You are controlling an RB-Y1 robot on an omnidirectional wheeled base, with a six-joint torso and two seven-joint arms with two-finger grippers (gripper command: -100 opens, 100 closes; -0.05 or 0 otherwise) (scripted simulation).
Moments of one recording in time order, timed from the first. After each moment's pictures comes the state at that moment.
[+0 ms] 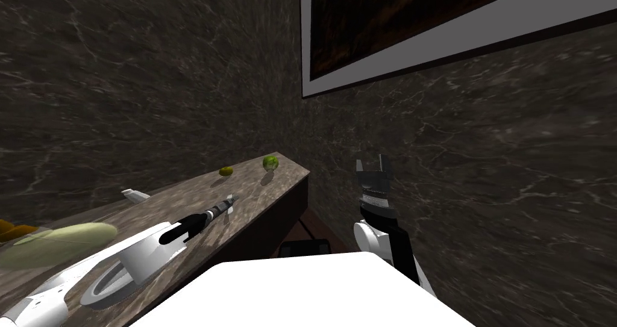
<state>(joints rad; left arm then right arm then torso) 0.47 1.14 -0.10 -1.84 0.16 0.43 0.04 0.52 0.02 0.04 -2.40 -0.11 -0.47 -0.07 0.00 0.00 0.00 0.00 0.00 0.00</state>
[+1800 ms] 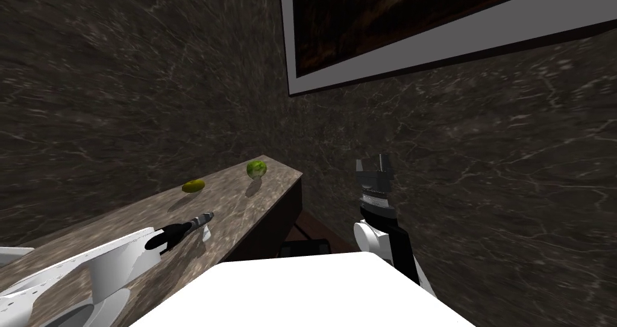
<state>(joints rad) 0.48 1.31 -0.22 -1.69 0.21 0.53 -0.01 0.52 0.02 0.04 -2.40 -0.11 -0.47 -0.07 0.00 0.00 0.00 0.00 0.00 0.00</state>
